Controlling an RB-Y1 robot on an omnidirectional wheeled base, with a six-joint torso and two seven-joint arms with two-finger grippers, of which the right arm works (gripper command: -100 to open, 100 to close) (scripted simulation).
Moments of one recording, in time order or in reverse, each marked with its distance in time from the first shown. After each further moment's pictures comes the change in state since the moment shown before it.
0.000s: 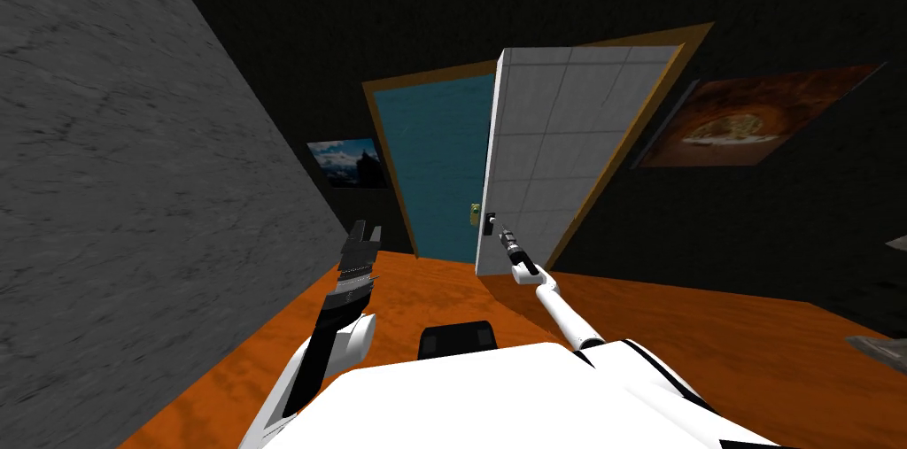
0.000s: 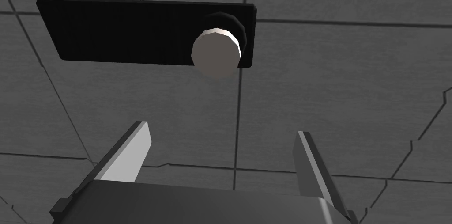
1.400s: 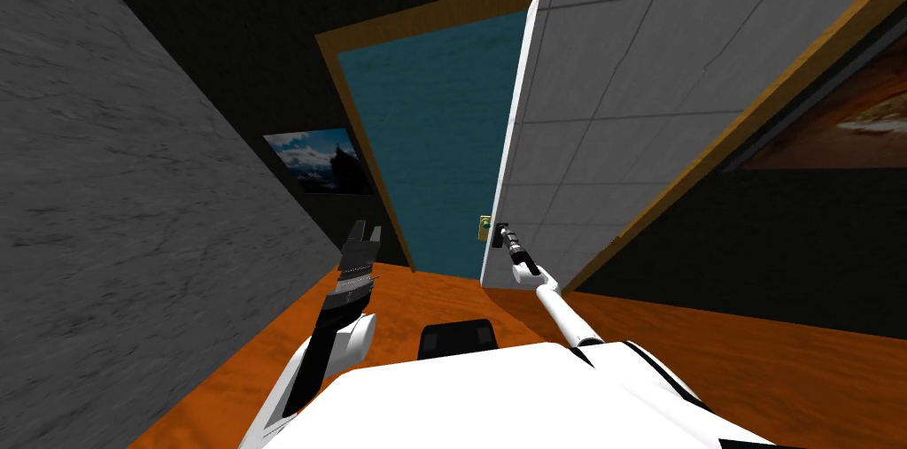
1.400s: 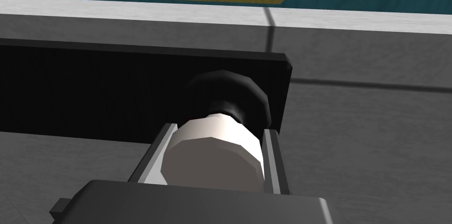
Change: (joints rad) arm -0.005 0.019 -0.059 0.021 0.001 -0.004 0.037
